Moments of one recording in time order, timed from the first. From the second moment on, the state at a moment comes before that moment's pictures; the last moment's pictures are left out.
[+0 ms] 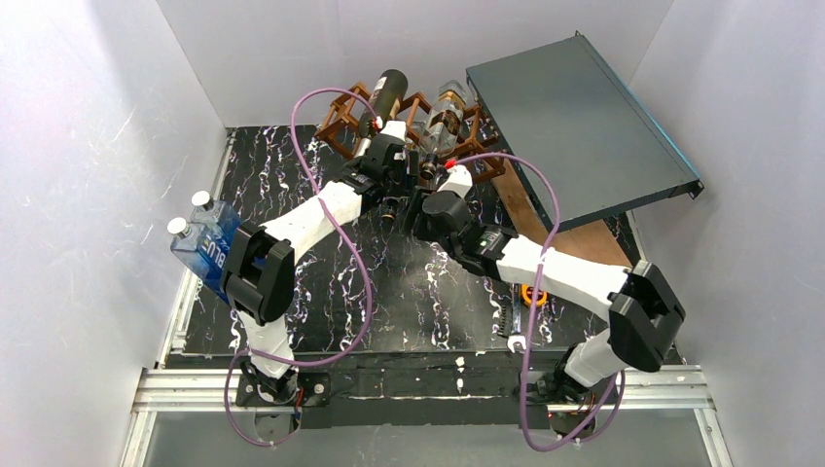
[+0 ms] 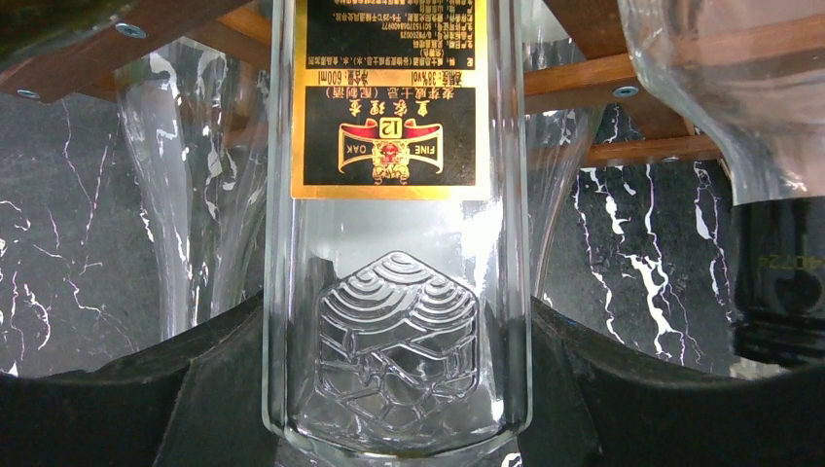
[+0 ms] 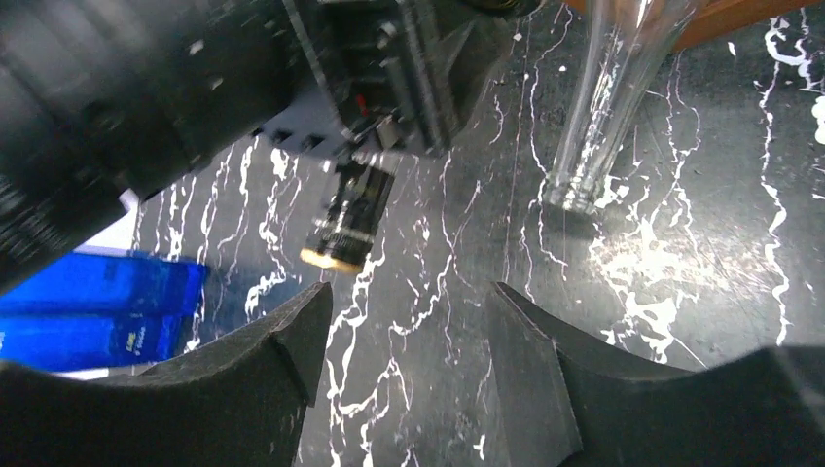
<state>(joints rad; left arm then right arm) -0.57 1.82 1.47 -0.30 -0.23 -0.31 0.98 1.48 1.11 -0.10 0.45 0.78</state>
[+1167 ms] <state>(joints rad) -0.56 1.80 1.47 -0.40 -0.18 -0.32 0.83 1.70 0.96 0.46 0.08 1.09</state>
